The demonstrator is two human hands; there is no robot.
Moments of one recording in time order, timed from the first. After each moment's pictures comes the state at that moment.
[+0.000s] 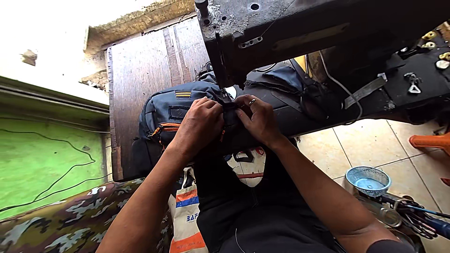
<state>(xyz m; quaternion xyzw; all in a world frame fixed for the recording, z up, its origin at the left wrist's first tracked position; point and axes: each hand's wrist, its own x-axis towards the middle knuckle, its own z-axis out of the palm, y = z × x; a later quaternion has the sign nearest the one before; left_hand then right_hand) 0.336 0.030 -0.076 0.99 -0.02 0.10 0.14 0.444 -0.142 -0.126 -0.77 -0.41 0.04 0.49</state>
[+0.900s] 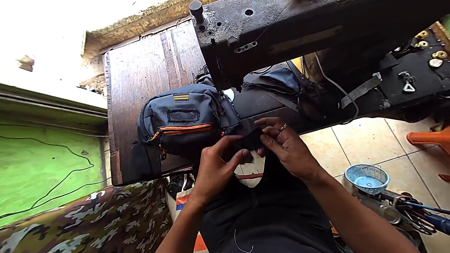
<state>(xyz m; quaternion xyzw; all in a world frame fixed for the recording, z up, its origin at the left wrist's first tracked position) 0.279 -0.060 -0.082 0.76 0.16 0.10 0.62 0.416 -0.224 -0.100 -0.59 -0.23 0.37 0.68</state>
